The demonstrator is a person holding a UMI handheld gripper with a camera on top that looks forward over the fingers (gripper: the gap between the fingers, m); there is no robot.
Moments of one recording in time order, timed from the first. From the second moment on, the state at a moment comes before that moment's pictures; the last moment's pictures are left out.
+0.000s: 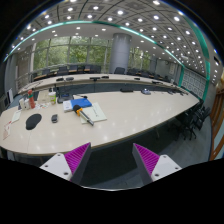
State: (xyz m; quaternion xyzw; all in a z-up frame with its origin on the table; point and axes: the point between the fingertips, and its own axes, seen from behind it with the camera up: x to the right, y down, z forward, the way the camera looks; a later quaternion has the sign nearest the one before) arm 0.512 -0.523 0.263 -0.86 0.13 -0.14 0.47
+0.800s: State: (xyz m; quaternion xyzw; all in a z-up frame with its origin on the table) arm 0.250 -0.370 0.120 -0.88 0.03 -0.04 0.48
